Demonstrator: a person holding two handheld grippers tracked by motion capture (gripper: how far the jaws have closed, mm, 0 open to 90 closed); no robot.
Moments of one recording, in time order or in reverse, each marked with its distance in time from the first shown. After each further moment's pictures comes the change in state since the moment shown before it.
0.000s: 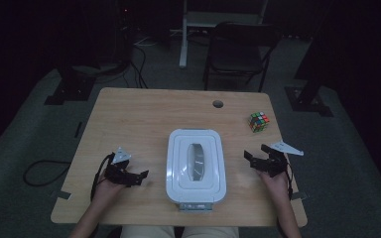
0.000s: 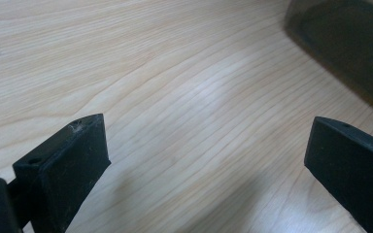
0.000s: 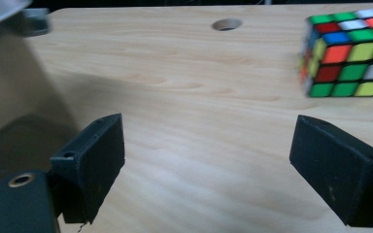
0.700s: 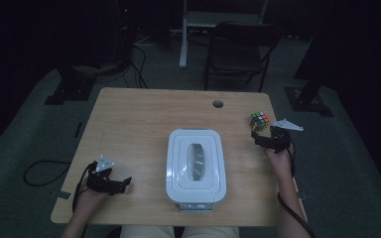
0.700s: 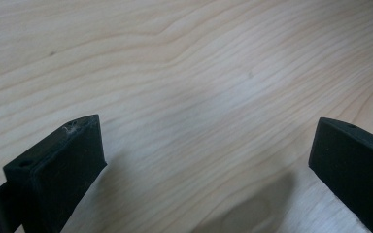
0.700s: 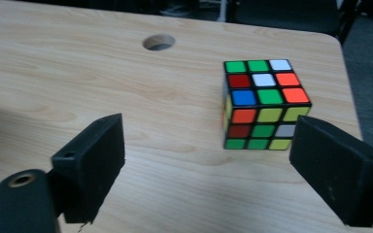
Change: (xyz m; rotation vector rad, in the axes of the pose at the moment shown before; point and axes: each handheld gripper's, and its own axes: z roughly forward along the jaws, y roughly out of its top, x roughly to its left) left arm 0.024 -0.040 -0.027 0.044 0.109 -0.031; right arm -0.045 0.050 0.039 0.055 -0.169 -0.047
